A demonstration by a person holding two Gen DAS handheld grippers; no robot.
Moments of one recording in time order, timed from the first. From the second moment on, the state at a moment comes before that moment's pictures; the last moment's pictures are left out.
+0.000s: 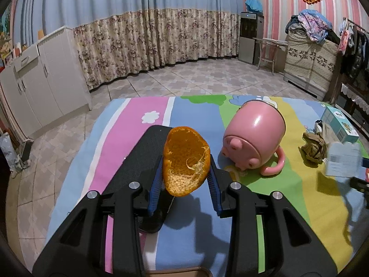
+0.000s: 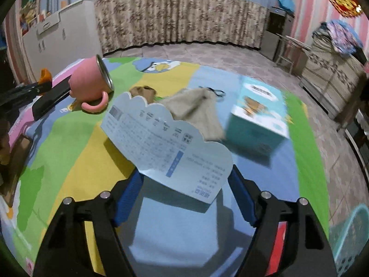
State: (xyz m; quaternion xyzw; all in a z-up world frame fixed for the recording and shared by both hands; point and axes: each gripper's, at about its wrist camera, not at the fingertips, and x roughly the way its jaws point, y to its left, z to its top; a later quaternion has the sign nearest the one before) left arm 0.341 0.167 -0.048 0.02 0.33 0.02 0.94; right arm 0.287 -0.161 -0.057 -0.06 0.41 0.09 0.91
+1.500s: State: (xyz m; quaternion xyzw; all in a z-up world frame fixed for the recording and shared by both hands) left arm 0.206 -0.260 -0.011 0.08 0.29 -0.25 0.92; right arm 0.092 -0.519 -0.026 0.08 0.35 -0.23 0.90
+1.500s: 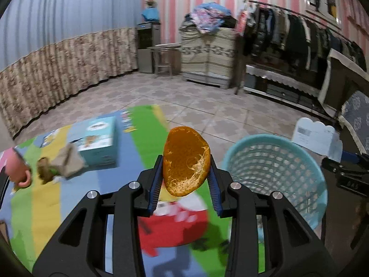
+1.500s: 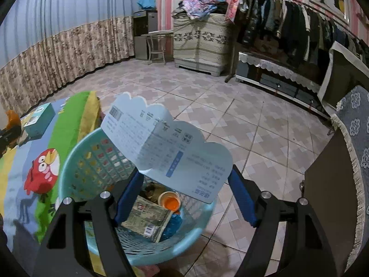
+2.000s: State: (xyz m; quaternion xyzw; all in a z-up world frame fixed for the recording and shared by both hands) left arm 0.191 -0.358 -0.045 0.12 0.31 -0.31 0.89; right arm 0.097 -0.530 -0.042 0.10 0.36 -0.24 0.89
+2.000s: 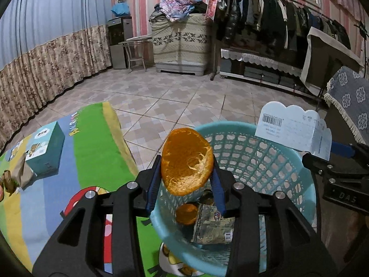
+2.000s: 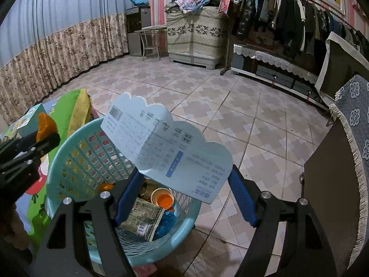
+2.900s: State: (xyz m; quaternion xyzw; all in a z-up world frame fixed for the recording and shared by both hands) left arm 0.210 -0.303 -0.014 0.09 0.28 -0.24 0.92; right arm 0.131 -0.489 -0.060 0.07 0.41 -0.20 0.89
